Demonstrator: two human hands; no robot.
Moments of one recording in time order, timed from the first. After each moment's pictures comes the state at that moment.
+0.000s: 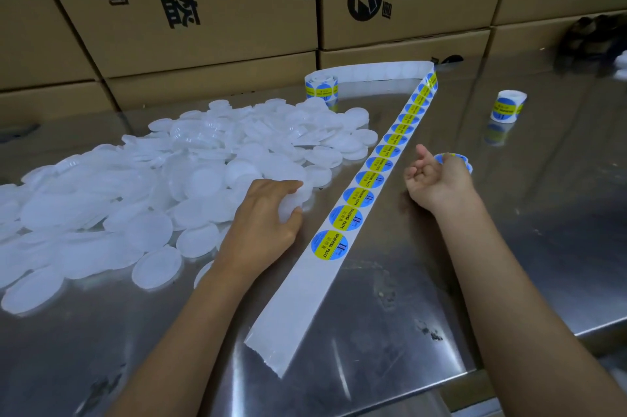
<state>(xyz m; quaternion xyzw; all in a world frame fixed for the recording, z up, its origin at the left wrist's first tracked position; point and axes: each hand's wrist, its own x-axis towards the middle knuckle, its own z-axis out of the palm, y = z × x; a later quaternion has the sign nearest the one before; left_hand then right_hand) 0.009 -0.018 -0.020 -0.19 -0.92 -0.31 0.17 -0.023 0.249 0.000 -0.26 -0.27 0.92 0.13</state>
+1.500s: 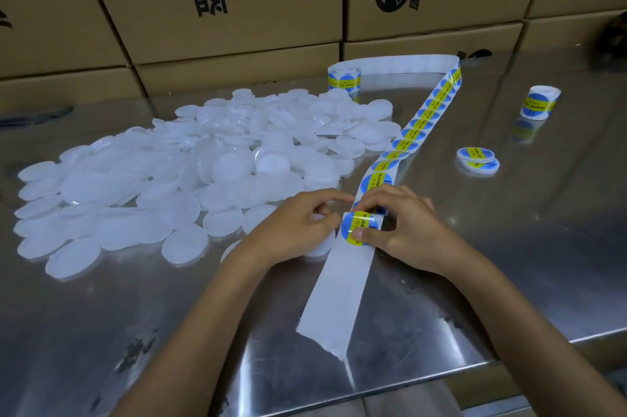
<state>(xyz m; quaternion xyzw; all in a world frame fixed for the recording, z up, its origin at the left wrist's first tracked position) 0.025 -0.014 -0.007 -0.21 -0.88 -0.42 -0.08 0.060 0.181 -0.019 0.12 -0.93 0.33 0.10</state>
